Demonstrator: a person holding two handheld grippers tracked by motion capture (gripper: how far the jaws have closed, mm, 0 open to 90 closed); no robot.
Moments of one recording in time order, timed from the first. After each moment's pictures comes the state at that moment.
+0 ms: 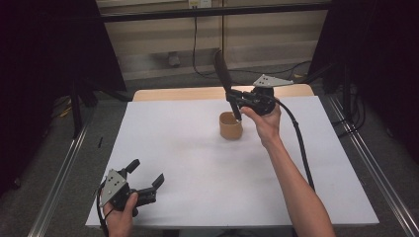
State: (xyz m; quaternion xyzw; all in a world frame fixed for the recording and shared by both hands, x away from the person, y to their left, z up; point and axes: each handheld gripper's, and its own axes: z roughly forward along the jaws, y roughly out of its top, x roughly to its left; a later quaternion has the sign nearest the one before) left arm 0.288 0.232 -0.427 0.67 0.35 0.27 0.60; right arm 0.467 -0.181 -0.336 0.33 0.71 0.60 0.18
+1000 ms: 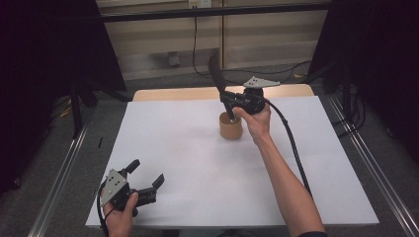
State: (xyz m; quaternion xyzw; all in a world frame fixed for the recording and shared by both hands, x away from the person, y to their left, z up) left arm 0.288 0.232 -0.429 0.67 0.36 0.27 0.59; right arm 0.495 -0.165 -0.366 0.35 0.71 0.59 0.18
